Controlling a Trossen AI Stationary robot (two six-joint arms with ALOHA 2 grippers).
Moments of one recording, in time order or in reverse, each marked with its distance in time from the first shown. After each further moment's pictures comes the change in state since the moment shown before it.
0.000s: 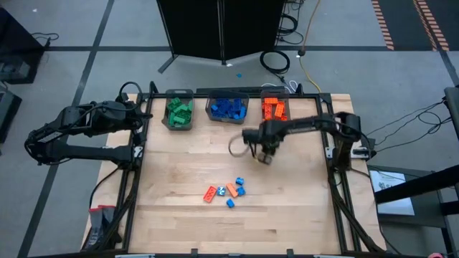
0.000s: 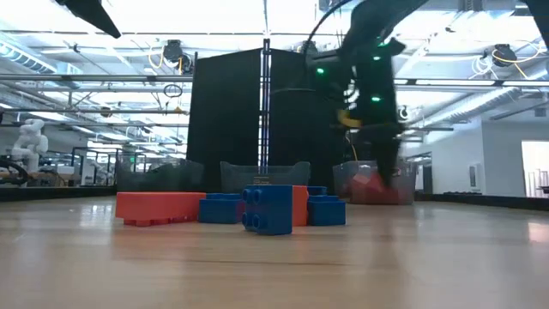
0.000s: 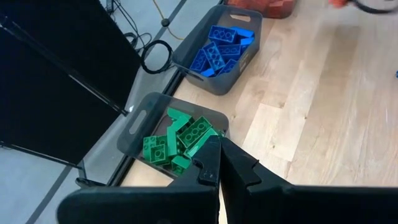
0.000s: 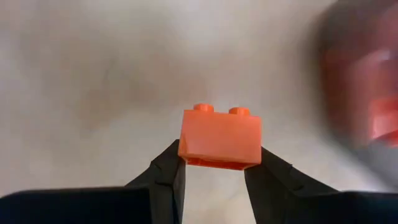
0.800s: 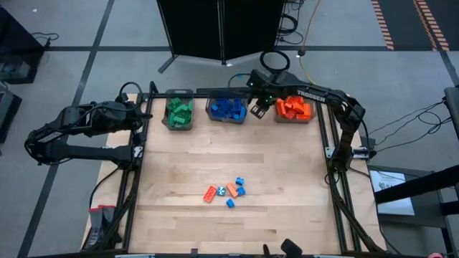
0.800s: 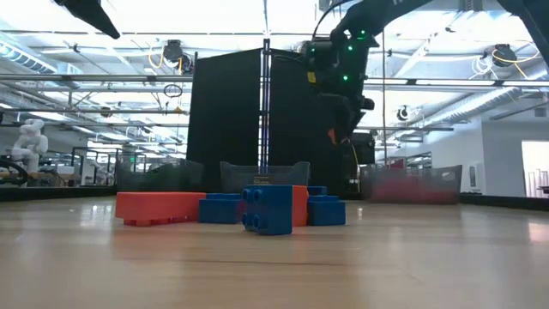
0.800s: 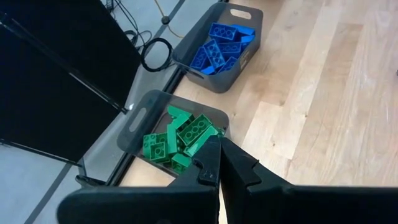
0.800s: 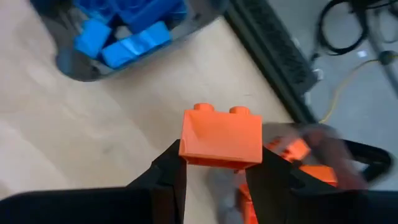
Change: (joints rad) left arm 0.000 0.000 0.000 -0.009 0.000 -0.007; right arm -0.404 0.001 0.377 0.025 0.044 -0.243
